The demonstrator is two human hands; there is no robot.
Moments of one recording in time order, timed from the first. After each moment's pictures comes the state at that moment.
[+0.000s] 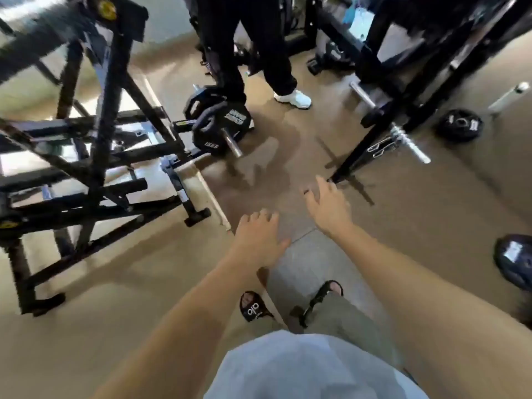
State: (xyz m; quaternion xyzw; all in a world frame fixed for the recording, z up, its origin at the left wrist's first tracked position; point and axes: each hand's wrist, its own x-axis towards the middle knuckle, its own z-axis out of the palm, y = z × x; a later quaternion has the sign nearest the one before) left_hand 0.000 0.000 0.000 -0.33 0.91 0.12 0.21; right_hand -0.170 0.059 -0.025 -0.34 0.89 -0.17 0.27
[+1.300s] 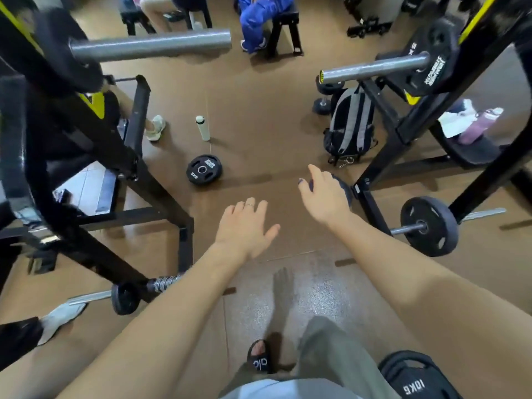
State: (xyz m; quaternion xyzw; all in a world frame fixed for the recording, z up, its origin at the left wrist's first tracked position) left_hand -0.721 0.218 0.070 0.24 0.96 -0.02 0.12; right_hand -0.735 0.419 0.051 0.16 0.95 -0.26 0.03
